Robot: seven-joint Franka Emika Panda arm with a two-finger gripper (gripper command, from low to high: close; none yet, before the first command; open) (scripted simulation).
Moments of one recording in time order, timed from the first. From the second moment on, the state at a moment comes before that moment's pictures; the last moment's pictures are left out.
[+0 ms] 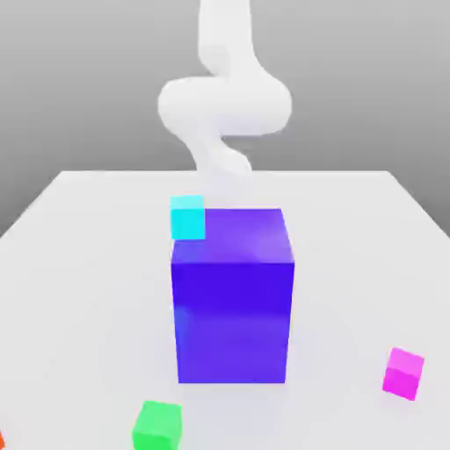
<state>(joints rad) 0.04 -0.71 0.01 -2.32 0.00 2.34 0.76</state>
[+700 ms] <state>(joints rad) 0.33 0.06 0.19 -2.47 -0.06 2.67 0.46</state>
